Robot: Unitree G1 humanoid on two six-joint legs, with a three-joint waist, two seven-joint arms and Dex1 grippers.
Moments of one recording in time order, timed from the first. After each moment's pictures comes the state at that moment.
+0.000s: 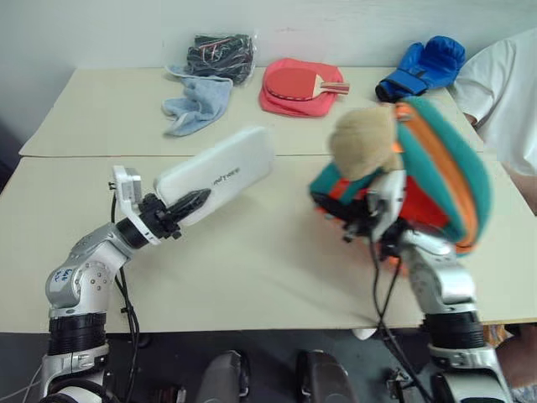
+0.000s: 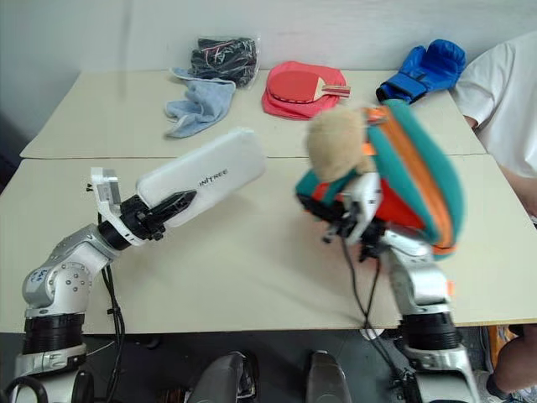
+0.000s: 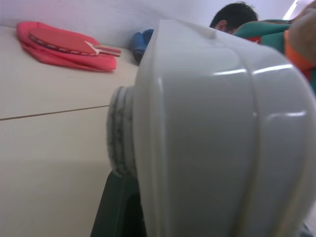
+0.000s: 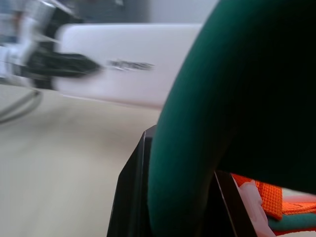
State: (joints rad) left arm -0.35 0.52 0.32 0.00 -0.76 0.56 -0.79; right arm -0.40 -0.38 0.06 -0.19 0.50 0.26 0.91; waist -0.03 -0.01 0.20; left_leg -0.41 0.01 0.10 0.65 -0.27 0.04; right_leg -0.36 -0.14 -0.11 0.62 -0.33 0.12
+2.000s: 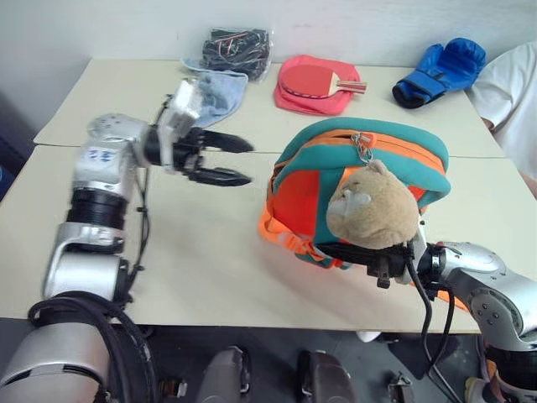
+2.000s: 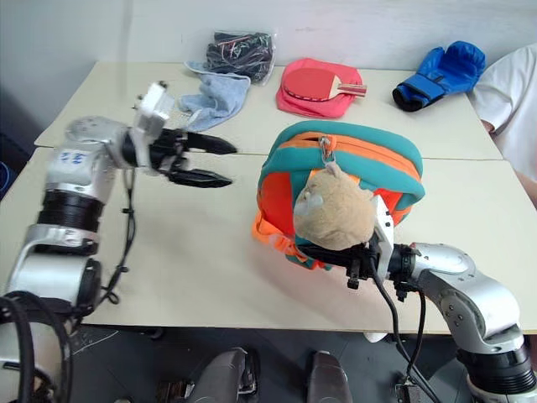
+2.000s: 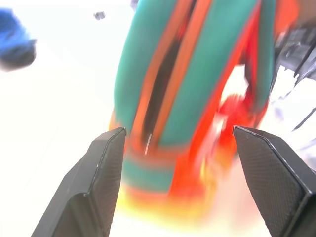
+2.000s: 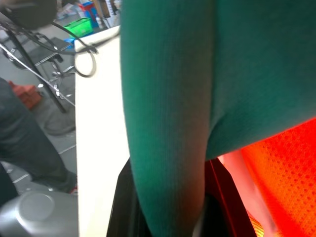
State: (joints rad) left arm -1.05 0.69 -0.07 0.57 -0.35 0.23 -1.50; right arm -0.21 -0.71 -0.08 -0.45 0.75 0.62 0.94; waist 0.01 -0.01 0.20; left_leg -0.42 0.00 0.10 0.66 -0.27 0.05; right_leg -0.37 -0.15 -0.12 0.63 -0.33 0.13
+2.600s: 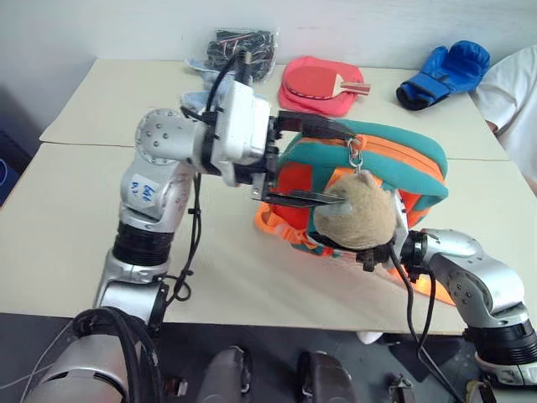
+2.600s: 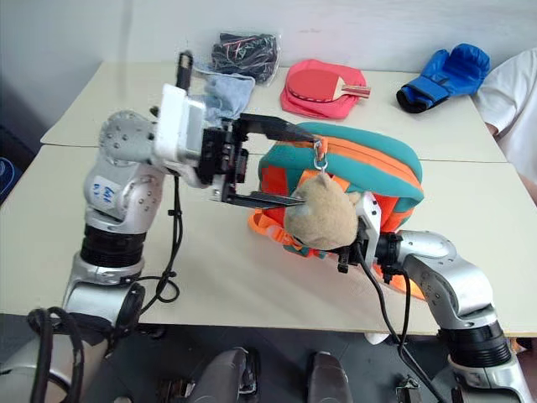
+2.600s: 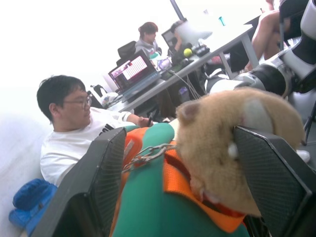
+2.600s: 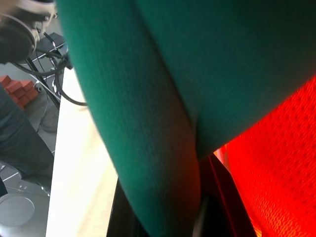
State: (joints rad) left arm -0.98 0.35 -0.14 -0.06 -0.41 0.10 -1.24; right arm -0.34 -0.65 0.00 -0.31 0.67 0.59 0.98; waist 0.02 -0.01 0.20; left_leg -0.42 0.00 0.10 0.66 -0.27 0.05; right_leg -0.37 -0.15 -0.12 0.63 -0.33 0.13
